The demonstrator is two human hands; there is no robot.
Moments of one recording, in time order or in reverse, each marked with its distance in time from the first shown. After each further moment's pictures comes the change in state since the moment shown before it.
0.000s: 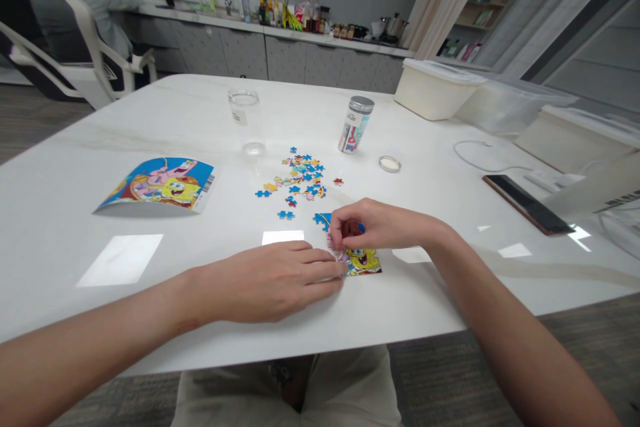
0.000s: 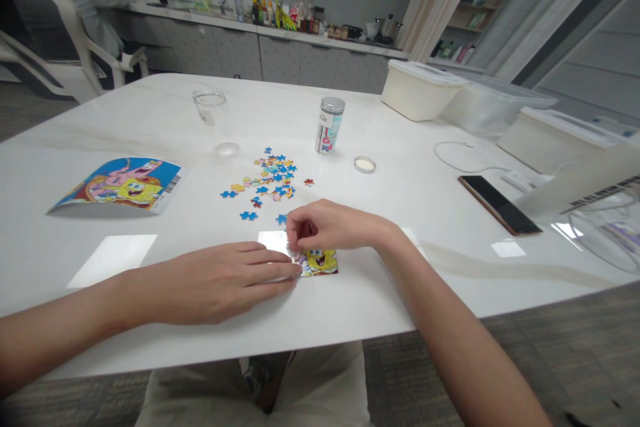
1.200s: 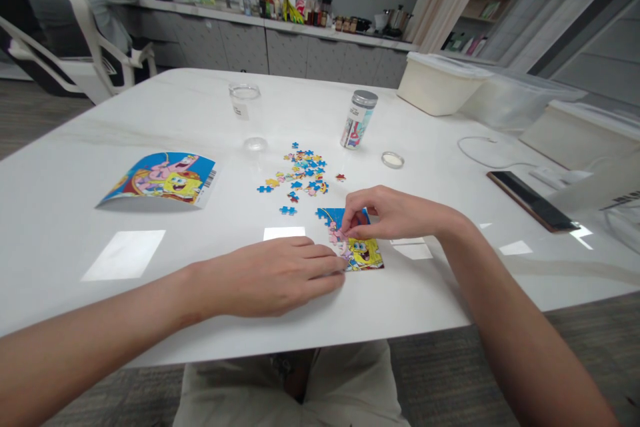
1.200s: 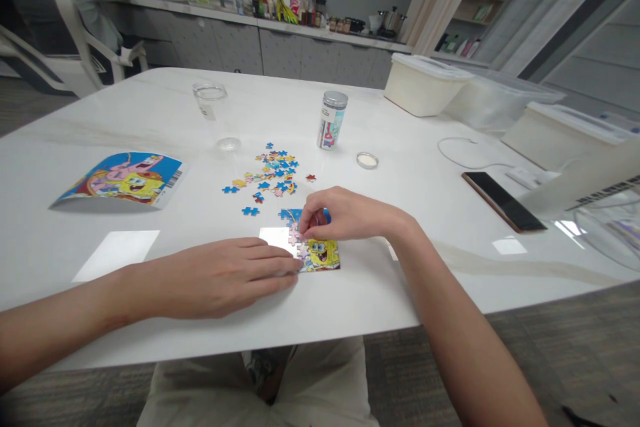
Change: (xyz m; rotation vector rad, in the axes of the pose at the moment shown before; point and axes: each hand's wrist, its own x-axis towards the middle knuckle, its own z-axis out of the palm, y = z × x) left_hand 0.000 -0.001 -0.001 0.001 -0.005 0.012; right_hand -0.007 0.004 -0.011 -0.270 0.107 -0.014
